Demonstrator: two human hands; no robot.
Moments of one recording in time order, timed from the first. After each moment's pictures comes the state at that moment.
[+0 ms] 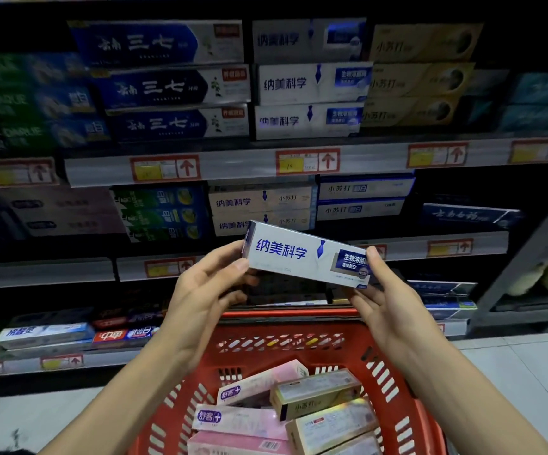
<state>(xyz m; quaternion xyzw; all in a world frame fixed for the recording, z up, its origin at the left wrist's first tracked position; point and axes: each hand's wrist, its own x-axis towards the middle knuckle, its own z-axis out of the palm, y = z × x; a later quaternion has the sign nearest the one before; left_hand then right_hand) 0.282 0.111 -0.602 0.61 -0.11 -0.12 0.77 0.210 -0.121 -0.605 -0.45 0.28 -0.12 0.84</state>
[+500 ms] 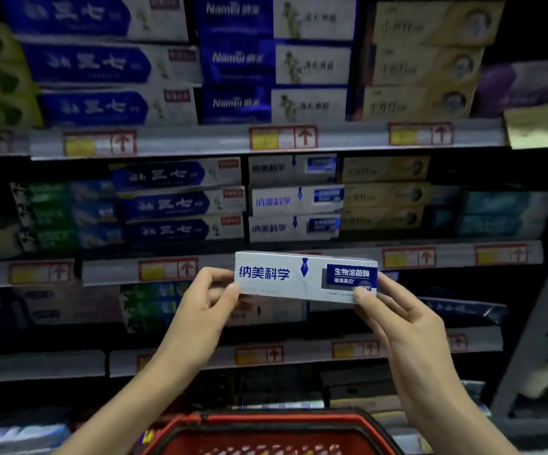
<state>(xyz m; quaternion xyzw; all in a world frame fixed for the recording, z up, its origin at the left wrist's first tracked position) 0.311 0.078 -0.506 0.76 -0.18 0.05 0.62 0.209 -0.148 -0.508 -0.59 0.11 -0.28 0.75</state>
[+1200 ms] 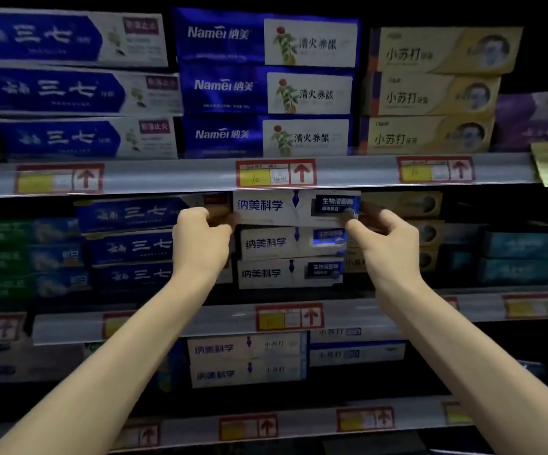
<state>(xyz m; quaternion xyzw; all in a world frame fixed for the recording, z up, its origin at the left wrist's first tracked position) 0.448 0.011 -0.404 0.76 -0.12 0.27 0.58 0.374 -0.211 -0.422 -0.69 0.08 -0.43 0.58</state>
